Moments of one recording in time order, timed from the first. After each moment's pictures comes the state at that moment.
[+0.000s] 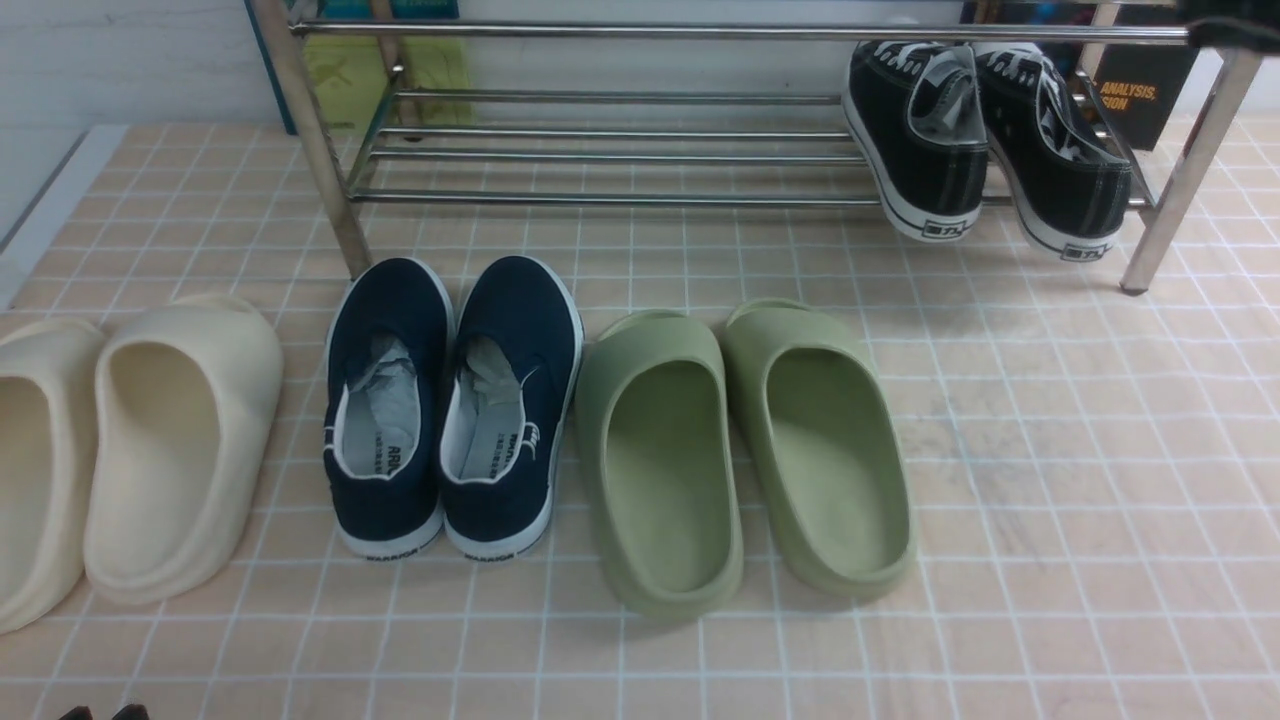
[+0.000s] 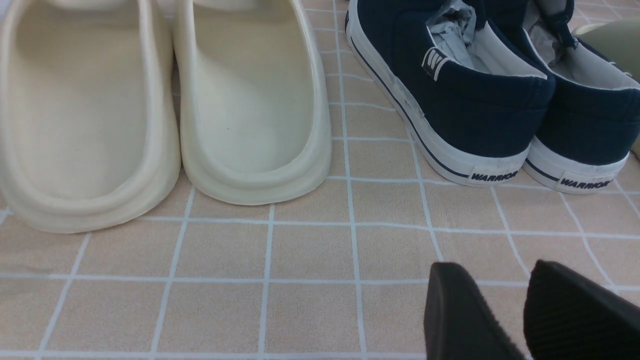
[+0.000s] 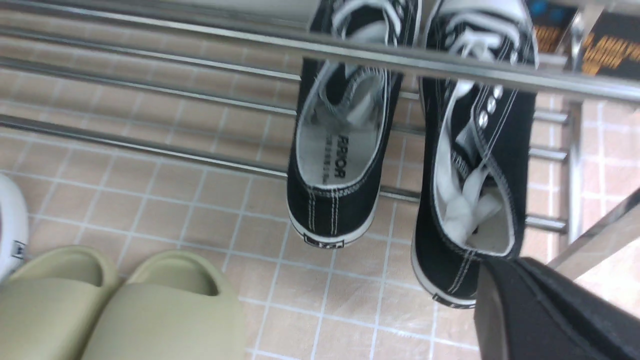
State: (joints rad) right arm 0.01 1.48 -1.52 0.28 0.68 -0.26; left arm -0.09 -0.01 0.02 -0.03 0.38 -0.06
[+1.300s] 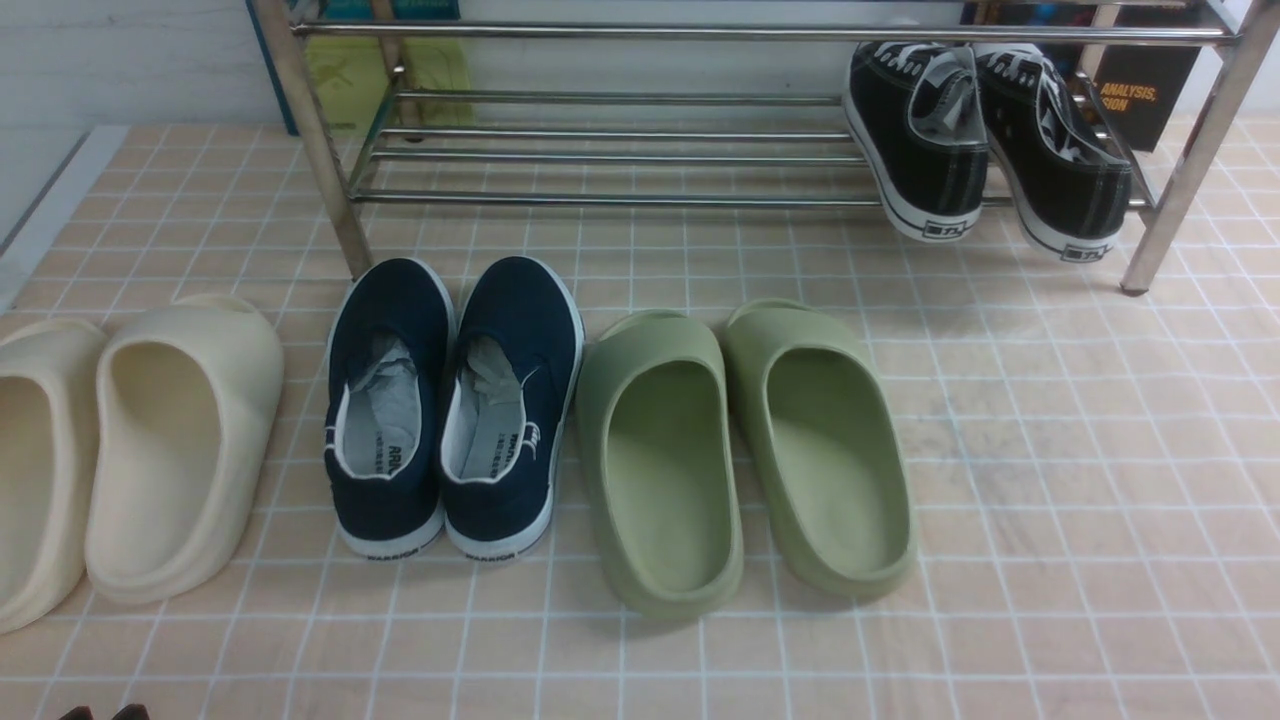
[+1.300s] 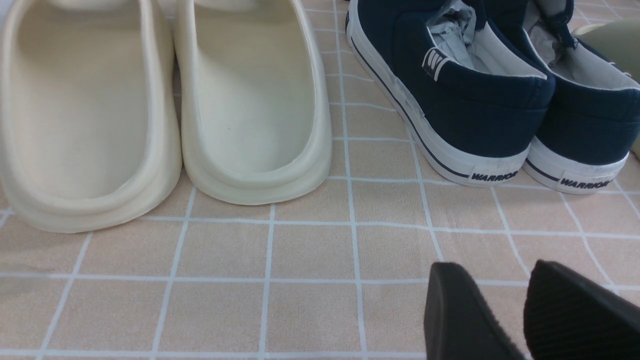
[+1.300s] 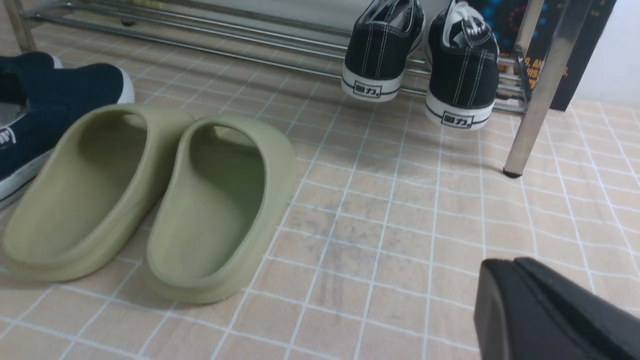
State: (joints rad) right arm 0.01 0.12 -0.27 0.41 0.47 -0.45; left arm -0.09 -0.01 0.02 -0.03 0.38 -0.06
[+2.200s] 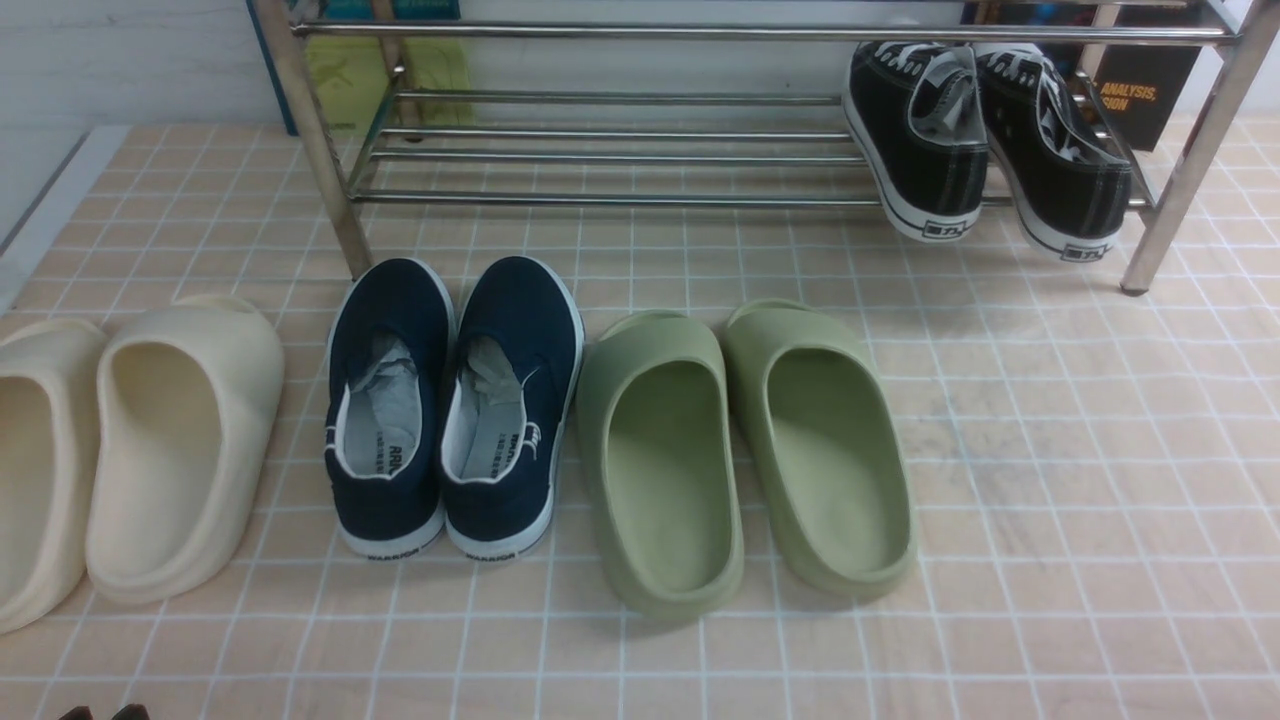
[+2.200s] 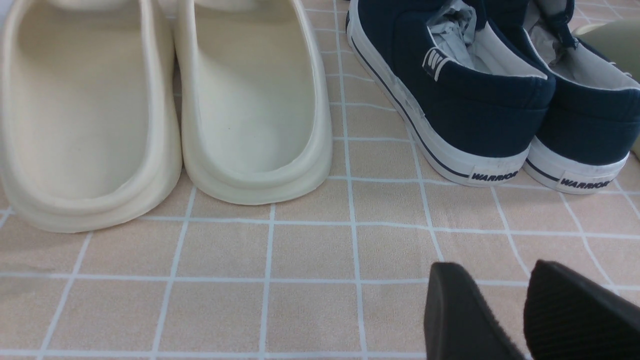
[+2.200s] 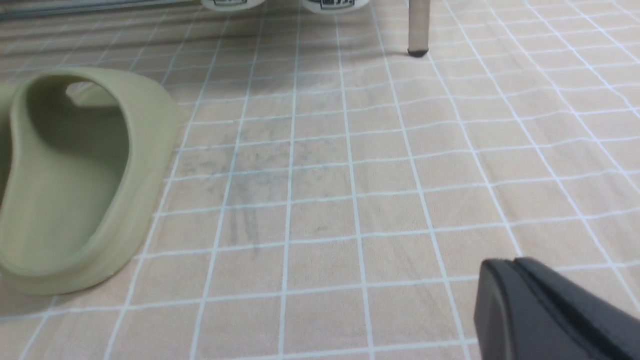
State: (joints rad) right arm 0.01 -0.01 0.02 -0.06 0.34 0.23; left arm -0.09 -0.01 0.02 -0.03 0.38 -0.06
